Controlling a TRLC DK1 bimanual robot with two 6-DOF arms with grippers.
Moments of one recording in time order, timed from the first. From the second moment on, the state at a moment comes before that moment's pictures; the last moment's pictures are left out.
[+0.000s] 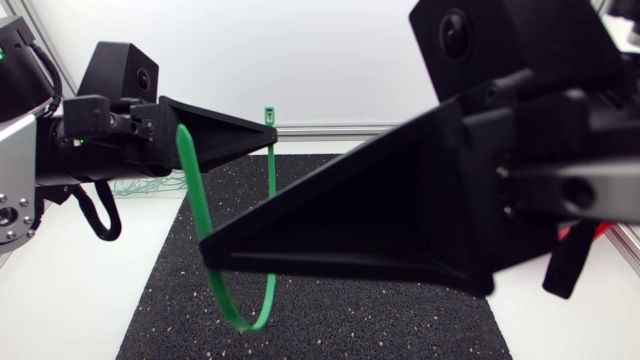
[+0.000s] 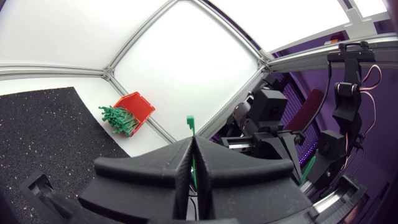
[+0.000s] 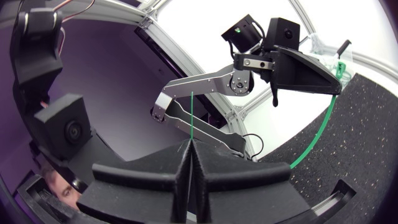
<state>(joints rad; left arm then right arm) -0.34 1.17 0.77 0.44 1.18 -0.79 0.89 1.07 1.02 -0.14 -0.92 0.60</state>
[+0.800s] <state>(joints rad) -0.44 1.09 0.76 0.34 0.97 -0.71 0.68 1.24 1.23 -0.27 -1.07 1.07</state>
